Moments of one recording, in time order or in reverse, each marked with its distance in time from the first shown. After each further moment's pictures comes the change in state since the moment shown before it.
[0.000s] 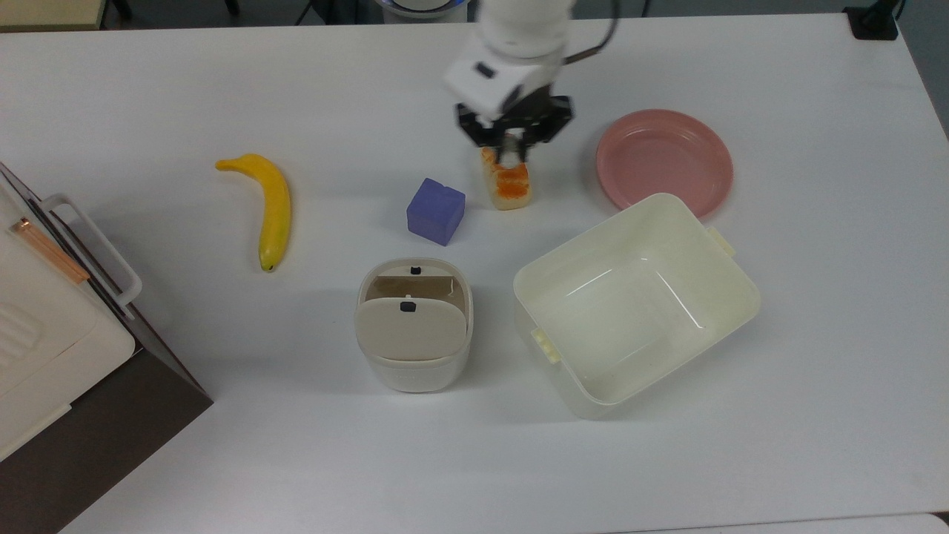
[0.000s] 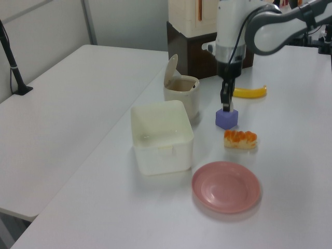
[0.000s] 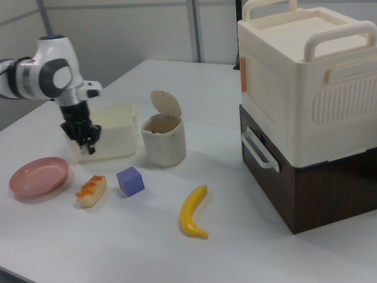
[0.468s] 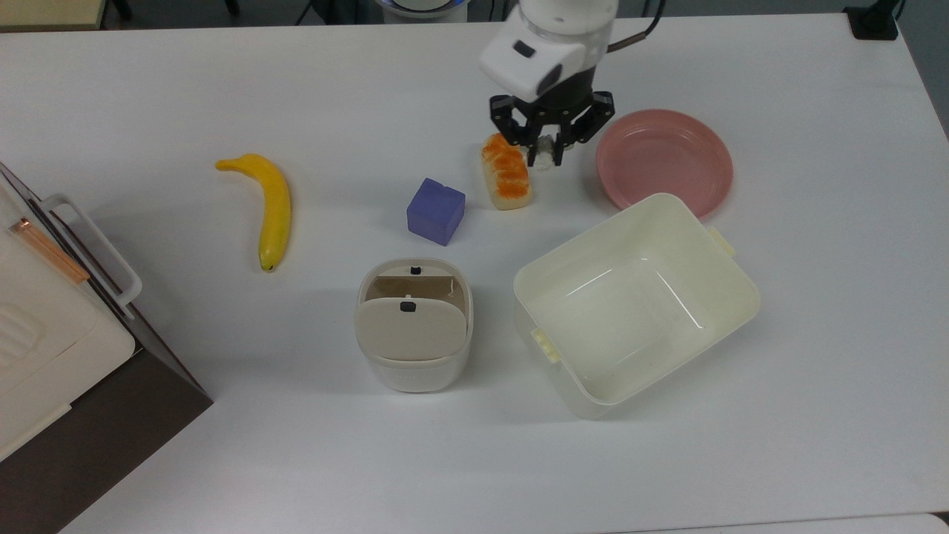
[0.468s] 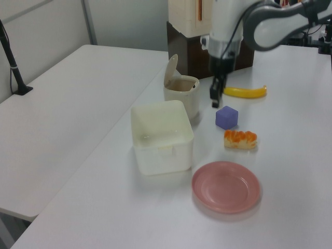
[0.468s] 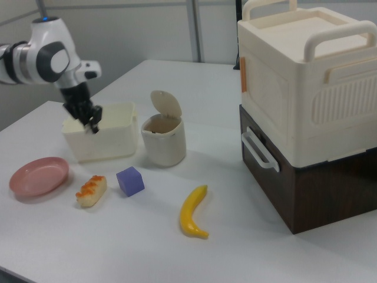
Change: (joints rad) arm 0.015 0.021 -0.002 0.119 -0.002 0.020 0.081
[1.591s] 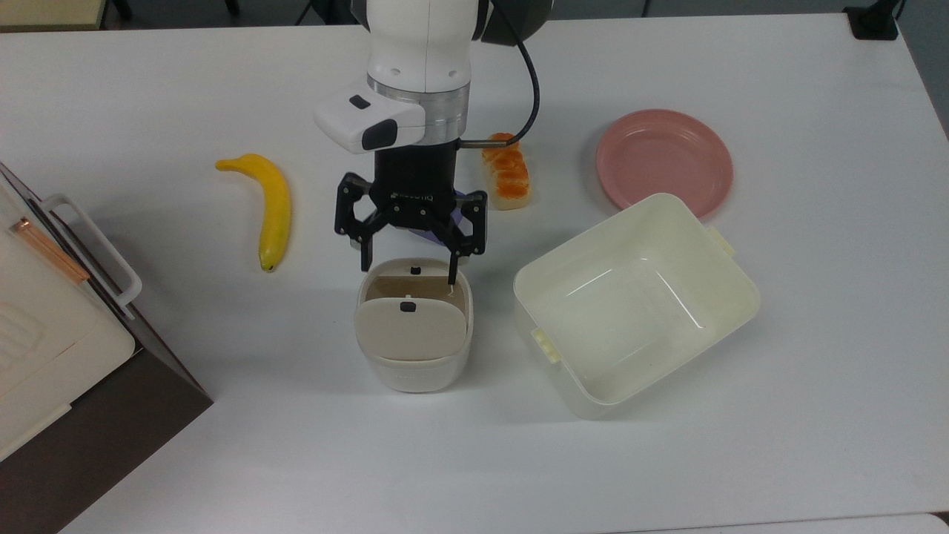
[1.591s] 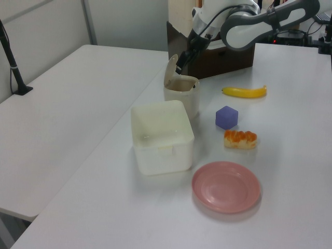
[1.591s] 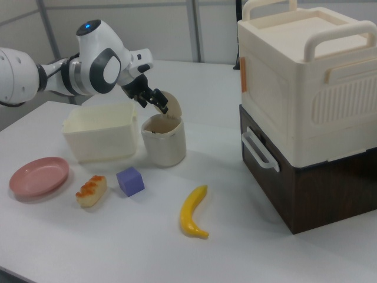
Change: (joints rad) arm -0.124 0.174 -0.103 0.123 -0.107 0.409 0.023
